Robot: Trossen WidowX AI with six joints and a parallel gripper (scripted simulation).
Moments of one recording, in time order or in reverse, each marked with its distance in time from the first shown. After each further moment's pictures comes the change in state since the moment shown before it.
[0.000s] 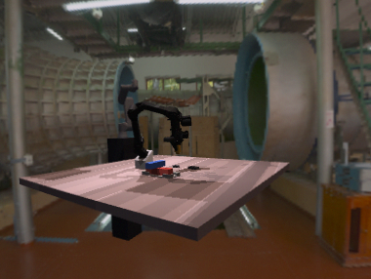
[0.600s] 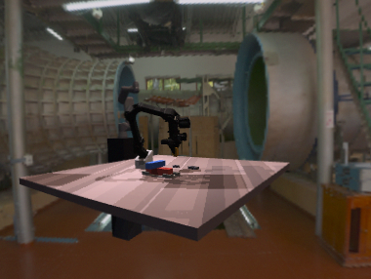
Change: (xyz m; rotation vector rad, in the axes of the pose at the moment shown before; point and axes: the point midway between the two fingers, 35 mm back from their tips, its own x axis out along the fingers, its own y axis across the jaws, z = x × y) arm 0.007 -0.048 0.021 -0.012 -0.007 -0.018
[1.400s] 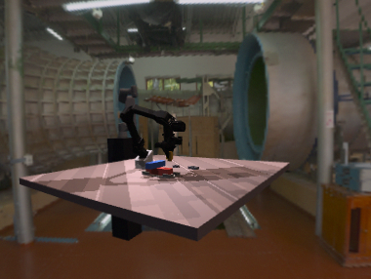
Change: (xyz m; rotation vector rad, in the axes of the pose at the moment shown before) arm 0.012 -0.072 0.014 -0.014 0.006 -0.047
